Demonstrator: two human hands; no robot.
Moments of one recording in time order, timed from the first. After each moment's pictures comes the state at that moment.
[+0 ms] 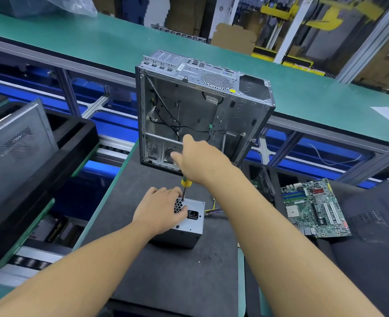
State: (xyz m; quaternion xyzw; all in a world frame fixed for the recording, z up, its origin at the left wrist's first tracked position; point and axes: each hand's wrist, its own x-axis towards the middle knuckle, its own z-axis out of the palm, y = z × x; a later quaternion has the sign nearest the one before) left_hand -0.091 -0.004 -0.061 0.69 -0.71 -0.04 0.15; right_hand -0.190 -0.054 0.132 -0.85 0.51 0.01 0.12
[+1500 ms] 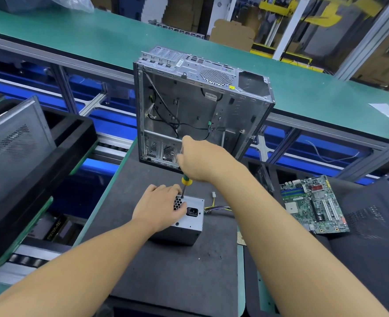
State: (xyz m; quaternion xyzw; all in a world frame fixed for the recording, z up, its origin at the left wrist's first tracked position) left_hand -0.091 -0.004 -0.061 0.69 -0.71 -0.04 0.15; right_hand -0.195 -0.053 0.139 -0.86 0.49 0.07 0.10
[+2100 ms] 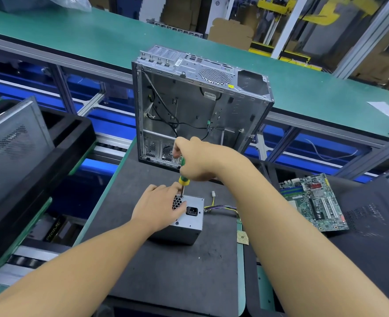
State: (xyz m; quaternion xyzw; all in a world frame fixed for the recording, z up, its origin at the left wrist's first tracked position) left_hand -0.090 -0.002 -0.060 0.68 -0.71 -0.04 0.17; right_hand -0.195 -0.053 0.151 -0.87 0.45 0.14 0.15
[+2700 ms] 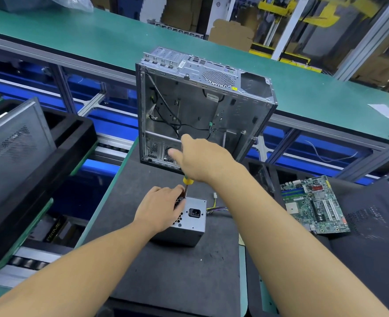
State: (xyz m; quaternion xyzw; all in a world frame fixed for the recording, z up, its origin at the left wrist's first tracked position) left_hand -0.088 -0.001 -0.054 0.66 -0.72 -0.04 0.18; right_hand -0.187 -0.051 0.138 -0.86 0.50 0.05 0.09
